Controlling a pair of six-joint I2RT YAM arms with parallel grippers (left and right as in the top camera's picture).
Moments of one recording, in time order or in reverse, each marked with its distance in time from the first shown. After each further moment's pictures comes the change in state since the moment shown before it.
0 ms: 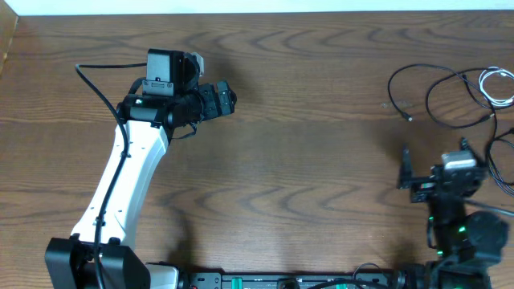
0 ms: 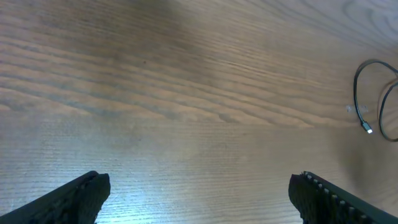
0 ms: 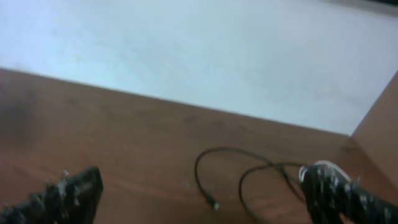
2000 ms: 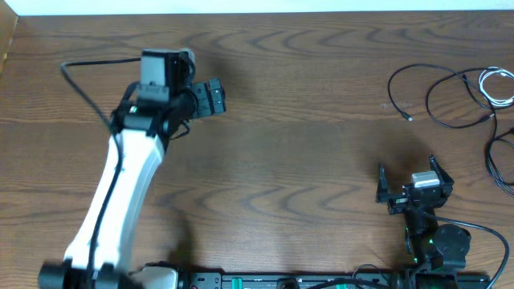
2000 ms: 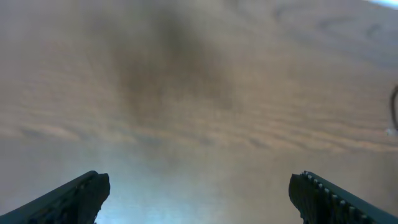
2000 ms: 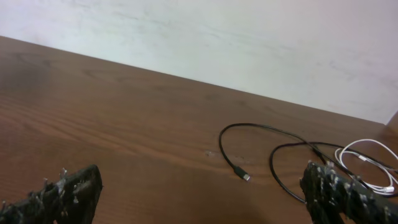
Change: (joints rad) left arm 0.001 -0.085 -0.027 0.057 -0.159 0.078; right arm 0.088 -0.257 -0.318 0.067 0.038 0.000
